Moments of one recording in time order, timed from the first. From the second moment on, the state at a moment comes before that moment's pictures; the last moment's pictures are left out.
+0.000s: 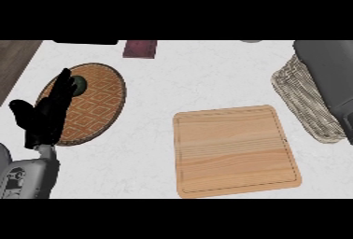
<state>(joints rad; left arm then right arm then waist) -0.22 0.22 0.11 -1.48 -0.01 0.07 0.17 -1.28 -0.40 -0.11 -0.26 0.66 -0.88 0.58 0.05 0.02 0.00</state>
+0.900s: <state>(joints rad) -0.22 0.21 0.11 -1.49 -0.01 0.06 0.16 -1.15 -0.53 -0.26 -0.22 0.53 -0.78 0.37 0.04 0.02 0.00</state>
